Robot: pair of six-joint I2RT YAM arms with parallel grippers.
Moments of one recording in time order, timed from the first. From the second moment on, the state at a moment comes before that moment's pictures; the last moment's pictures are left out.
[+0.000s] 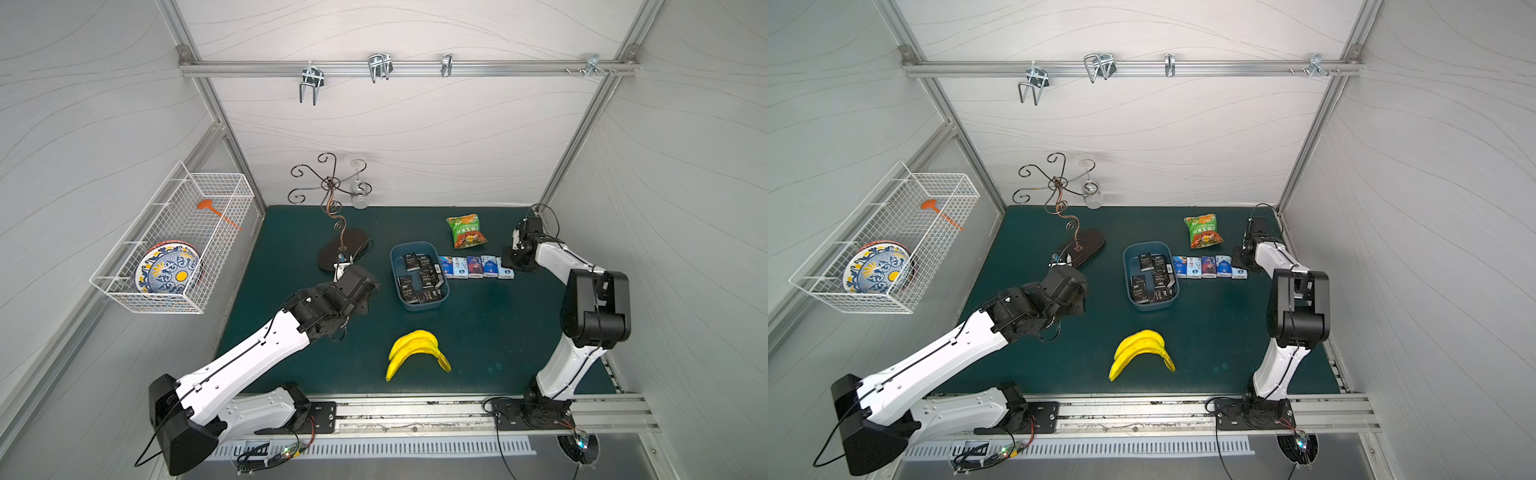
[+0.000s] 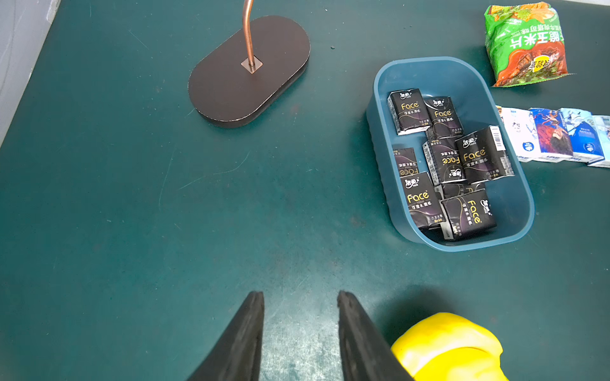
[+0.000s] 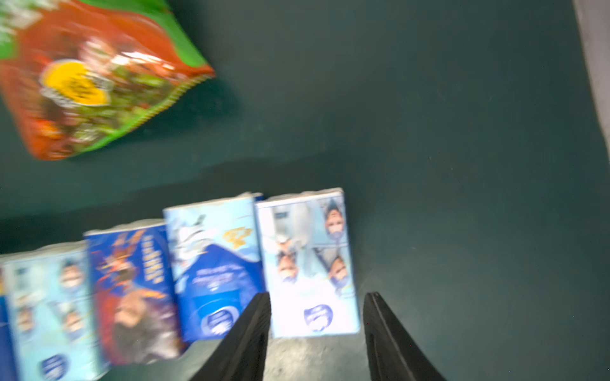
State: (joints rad) left arm -0.79 1.11 1.05 -0.92 -0.49 -0.71; right arm 0.02 1.79 1.27 -0.53 0.01 0.11
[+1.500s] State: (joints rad) left arm -0.79 1.09 1.03 -0.92 -0.52 -0.73; right arm 0.77 1.89 1.27 -0.42 -0.12 0.31
